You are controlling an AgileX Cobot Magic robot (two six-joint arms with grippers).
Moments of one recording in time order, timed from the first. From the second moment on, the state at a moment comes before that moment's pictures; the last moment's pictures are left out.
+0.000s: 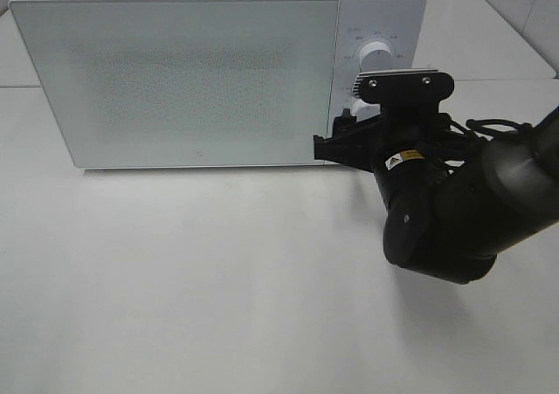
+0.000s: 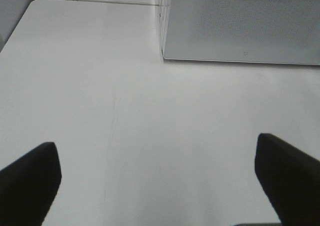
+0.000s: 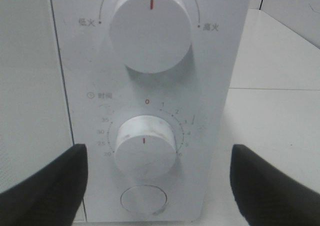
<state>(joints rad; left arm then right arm) 0.01 0.00 -0.52 -0.09 1.08 0.00 0.70 1.98 -0.70 0.85 -1.21 -0.35</state>
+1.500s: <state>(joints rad) 0.01 0.00 -0.52 -0.09 1.08 0.00 0.65 2.09 -0.81 0.79 -1.20 -0.32</state>
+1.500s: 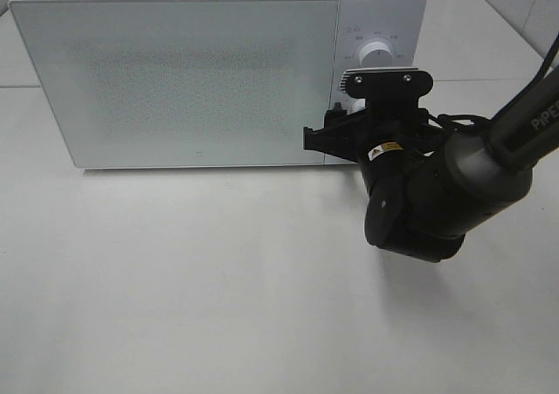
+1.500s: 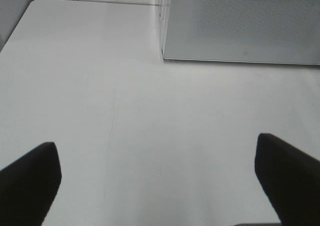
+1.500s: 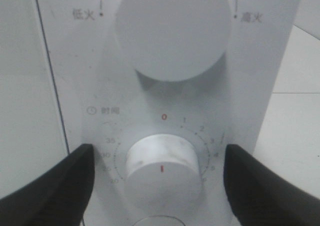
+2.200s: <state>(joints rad) 0.01 0.00 -0.52 -0.09 1.08 0.00 0.65 2.09 -0.81 0.79 -1.20 -0.28</state>
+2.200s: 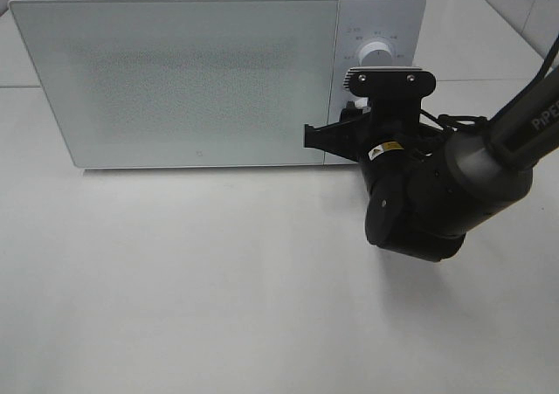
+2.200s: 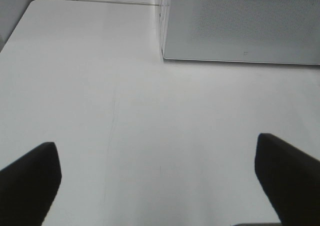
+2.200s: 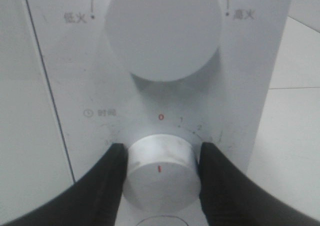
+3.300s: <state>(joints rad) 0.01 0.00 -0.52 -0.09 1.08 0.00 0.63 2.09 -0.79 0.66 -1.19 0.99</state>
